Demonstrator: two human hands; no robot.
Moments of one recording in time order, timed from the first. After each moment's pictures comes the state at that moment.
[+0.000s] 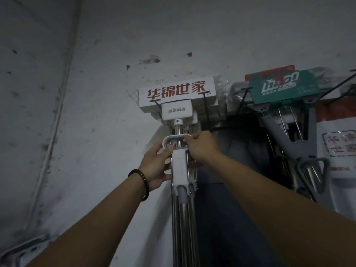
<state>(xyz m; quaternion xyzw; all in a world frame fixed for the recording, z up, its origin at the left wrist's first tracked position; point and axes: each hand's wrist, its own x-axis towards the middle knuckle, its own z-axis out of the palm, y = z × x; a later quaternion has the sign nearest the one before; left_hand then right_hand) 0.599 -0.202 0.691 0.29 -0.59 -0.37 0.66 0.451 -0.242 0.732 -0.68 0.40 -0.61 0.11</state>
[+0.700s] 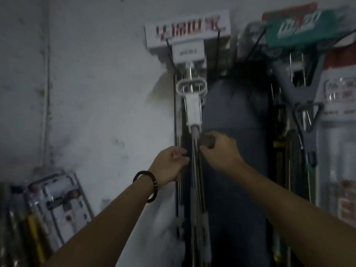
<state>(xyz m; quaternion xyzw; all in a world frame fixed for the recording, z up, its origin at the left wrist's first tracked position) 0.616 -0.153 0.541 0.49 -0.65 -0.28 0.51 0.433 -0.170 0.569 -0.72 0.48 -0.49 0.03</state>
